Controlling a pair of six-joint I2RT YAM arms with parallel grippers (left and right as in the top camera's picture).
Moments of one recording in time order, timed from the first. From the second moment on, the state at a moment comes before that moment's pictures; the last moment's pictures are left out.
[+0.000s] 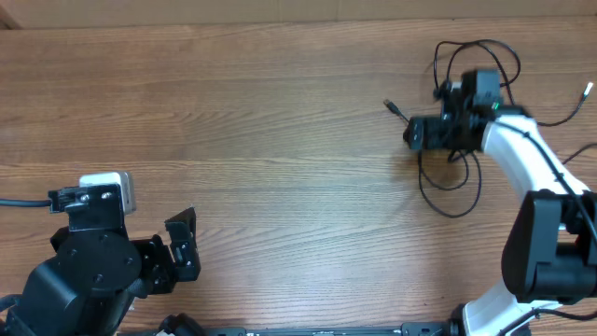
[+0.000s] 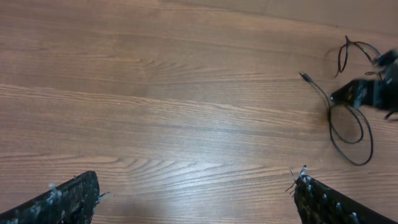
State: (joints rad) left arm -0.71 0.97 1.85 -1.69 -0.43 -0.66; right arm -0.04 1.81 1.31 -0.71 -0.20 -0.04
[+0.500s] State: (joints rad) left arm -0.71 0.97 1.85 -1.69 -0.43 -0.66; right arm -0.04 1.68 2.05 -1.06 -0.22 0.09
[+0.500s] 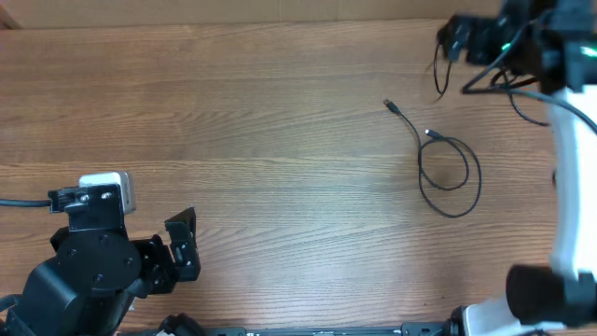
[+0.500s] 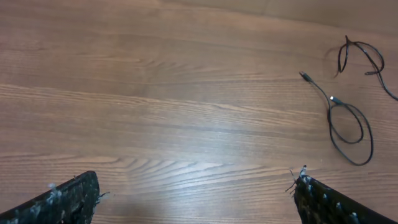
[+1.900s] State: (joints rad) left arm -0.71 0.97 1.85 -1.69 -0.43 -0.66; right arm 0.04 0.66 1.07 -0.37 -0.25 0.12
